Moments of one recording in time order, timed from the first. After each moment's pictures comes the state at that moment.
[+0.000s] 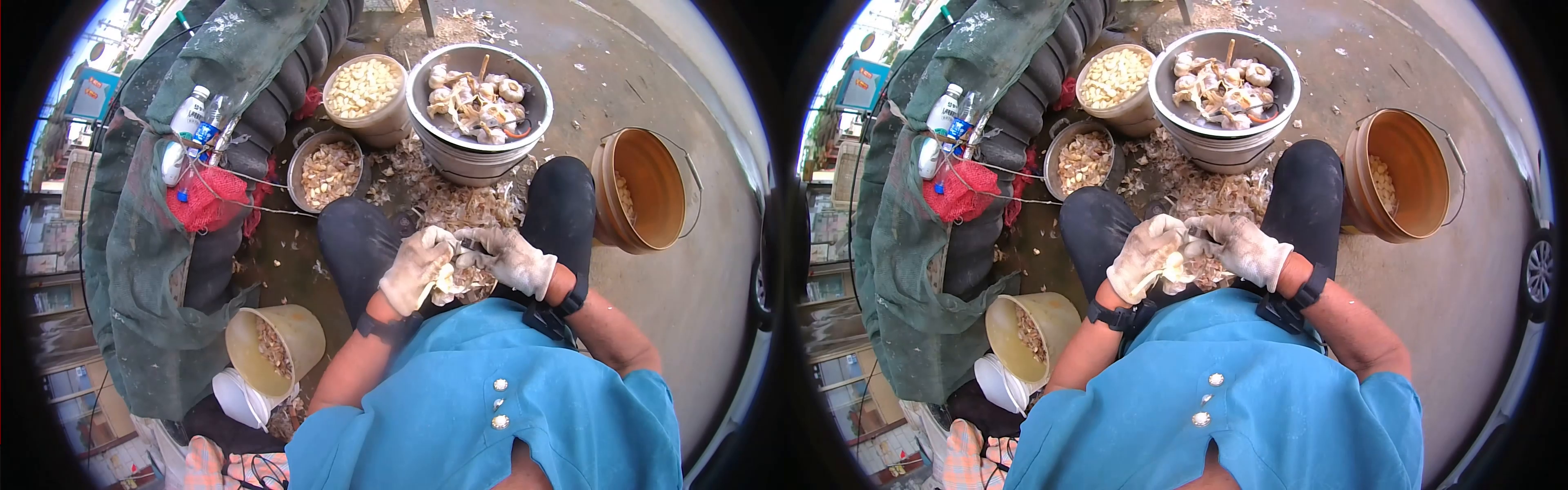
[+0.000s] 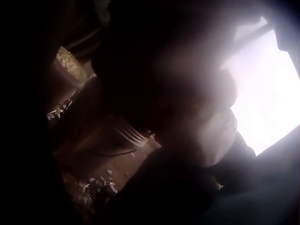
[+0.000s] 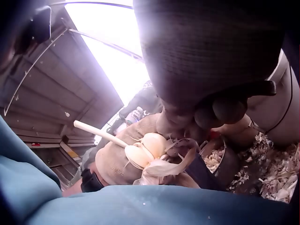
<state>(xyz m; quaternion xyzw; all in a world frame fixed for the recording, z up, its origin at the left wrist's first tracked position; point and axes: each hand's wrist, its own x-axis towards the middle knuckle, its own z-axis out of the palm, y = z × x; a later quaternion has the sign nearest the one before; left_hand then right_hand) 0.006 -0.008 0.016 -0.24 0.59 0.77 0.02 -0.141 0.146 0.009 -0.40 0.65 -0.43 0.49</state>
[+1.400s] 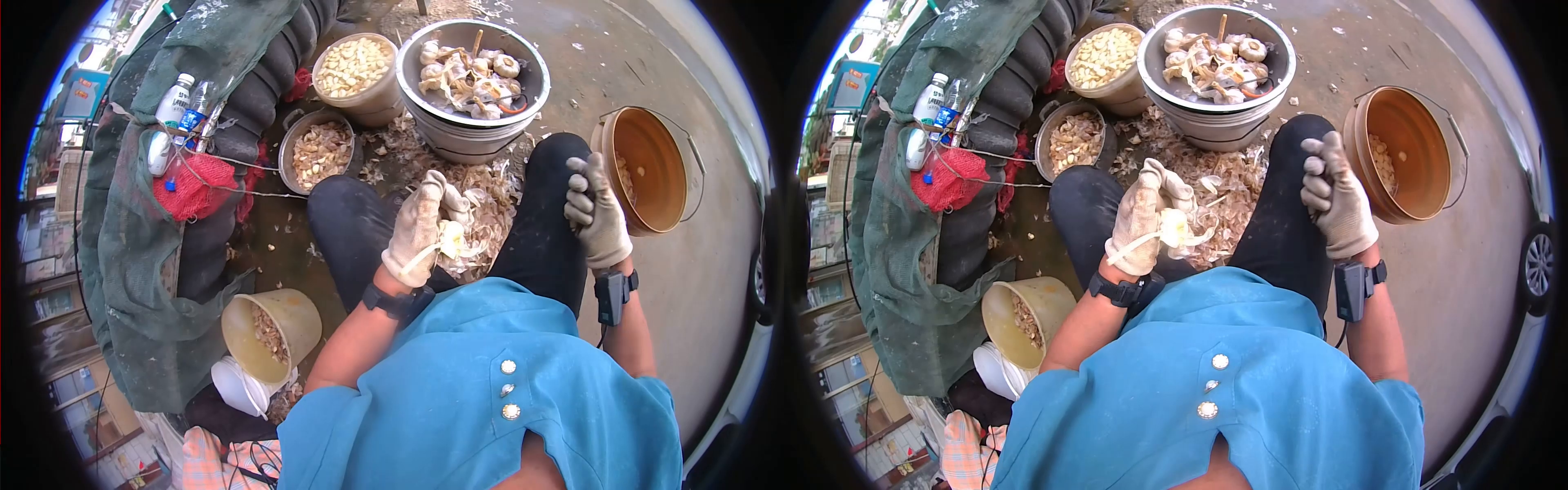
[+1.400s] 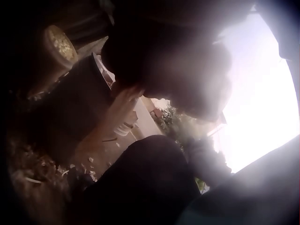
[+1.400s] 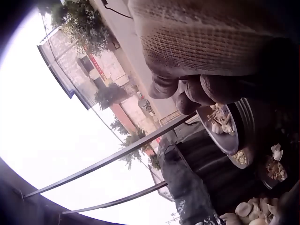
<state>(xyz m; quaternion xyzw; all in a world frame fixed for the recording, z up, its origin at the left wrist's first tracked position) -0.026 0.017 0.010 -0.22 0.42 0.86 -0.16 -0.212 0.222 0.034 0.08 0.40 -0.81 0.43</state>
